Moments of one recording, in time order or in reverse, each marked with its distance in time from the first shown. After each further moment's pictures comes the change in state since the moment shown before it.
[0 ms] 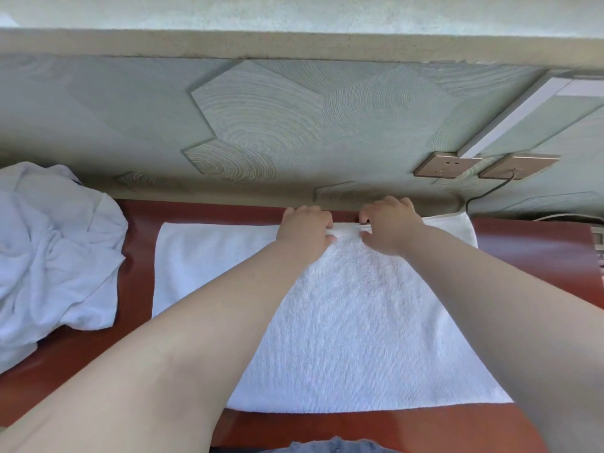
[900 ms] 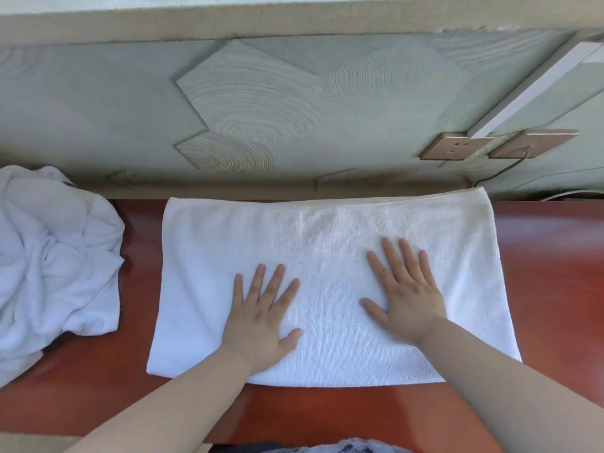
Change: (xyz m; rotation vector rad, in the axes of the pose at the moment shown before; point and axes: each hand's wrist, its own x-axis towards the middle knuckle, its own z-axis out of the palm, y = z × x) left_hand -0.183 -0.070 0.086 0.312 -0.021 0.085; right_hand -0.123 -0.030 0.112 0.027 0.138 0.033
